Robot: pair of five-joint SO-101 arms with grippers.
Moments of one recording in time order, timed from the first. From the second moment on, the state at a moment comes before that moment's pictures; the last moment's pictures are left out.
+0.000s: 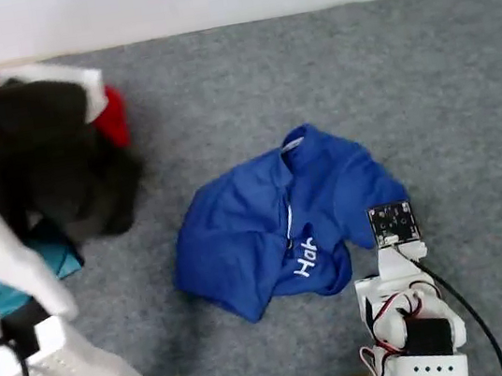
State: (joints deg) left arm -30.4 16.7 -66.8 99.5 -2.8; right arm 3.6 -102.0 95.6 74.1 9.5
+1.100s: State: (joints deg) left arm -42.7 -9.8 -54.1 99.5 -9.0; right arm 3.6 -102.0 95.6 74.1 9.5
